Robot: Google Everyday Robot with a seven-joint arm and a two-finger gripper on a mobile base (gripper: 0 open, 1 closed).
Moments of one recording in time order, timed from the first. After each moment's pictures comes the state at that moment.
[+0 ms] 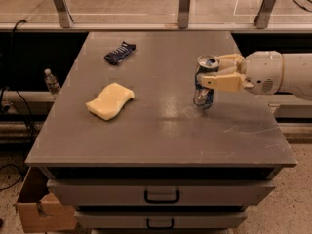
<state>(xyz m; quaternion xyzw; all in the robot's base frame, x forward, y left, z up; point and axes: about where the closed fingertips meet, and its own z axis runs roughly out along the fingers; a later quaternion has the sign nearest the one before) 0.550 -0.131 0.931 -0.48 0.60 0.35 0.53</state>
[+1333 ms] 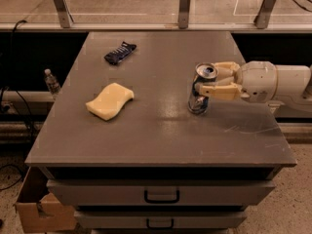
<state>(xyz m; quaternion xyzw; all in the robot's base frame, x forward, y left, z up) 0.545 -0.125 0.910 -0.51 0.53 0.37 0.56</state>
